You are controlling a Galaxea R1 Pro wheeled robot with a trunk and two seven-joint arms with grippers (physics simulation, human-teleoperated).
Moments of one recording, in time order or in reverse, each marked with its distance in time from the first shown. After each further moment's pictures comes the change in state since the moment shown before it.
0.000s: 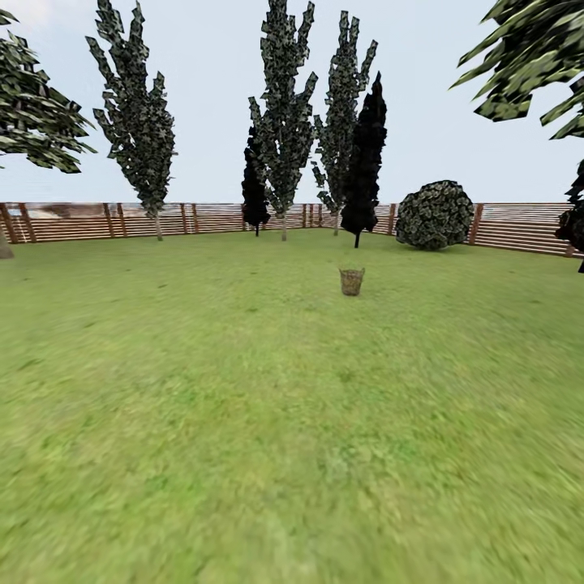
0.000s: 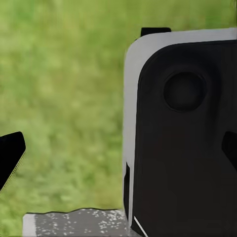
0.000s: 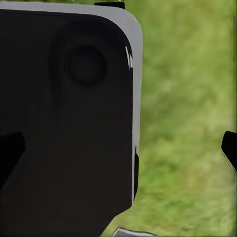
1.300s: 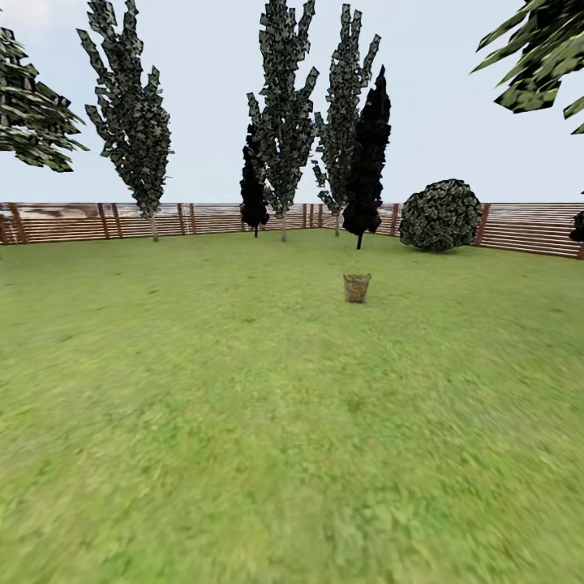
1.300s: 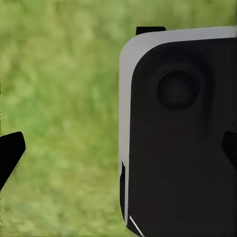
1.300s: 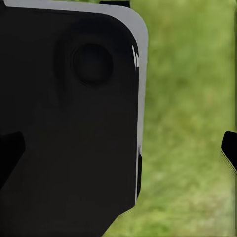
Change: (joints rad) left arm 0.000 -0.008 -0.002 0.002 -0.004 -0.001 -0.001; right arm 0.000 0.008 0.006 0.000 0.004 0.001 0.000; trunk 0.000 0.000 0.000
